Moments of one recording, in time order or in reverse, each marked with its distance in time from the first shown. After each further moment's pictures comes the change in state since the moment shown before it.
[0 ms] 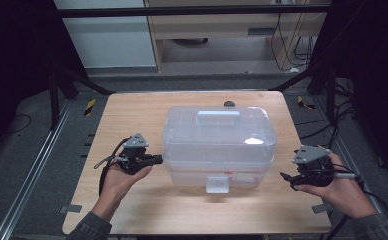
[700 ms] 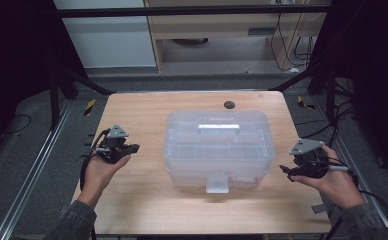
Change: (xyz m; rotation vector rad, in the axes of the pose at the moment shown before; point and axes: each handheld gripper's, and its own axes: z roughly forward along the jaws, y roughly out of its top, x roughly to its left) left arm 0.066 -0.018 -0.019 0.108 0.243 -0.026; right arm -0.018 -0.003 0.029 0.059 -0.053 0.073
